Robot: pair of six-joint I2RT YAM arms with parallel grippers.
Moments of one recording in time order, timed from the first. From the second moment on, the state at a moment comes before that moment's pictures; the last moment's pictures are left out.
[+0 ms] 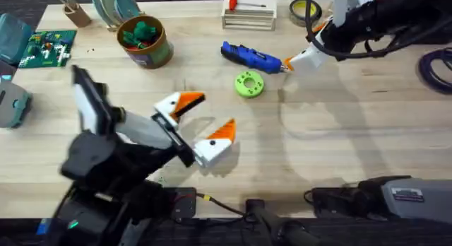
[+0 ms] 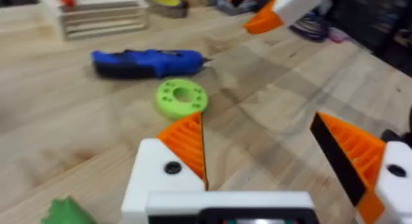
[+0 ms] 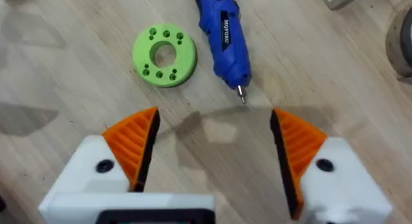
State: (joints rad) left arm -0.27 0.01 0.17 -0.38 0.57 -0.15; right arm 0.13 1.49 1.26 -0.88 -0.43 -0.64
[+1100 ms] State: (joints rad) left arm -0.26 1.01 0.88 -0.91 -0.03 -0.19; right arm 0.13 1.49 1.26 -0.88 -0.43 -0.64
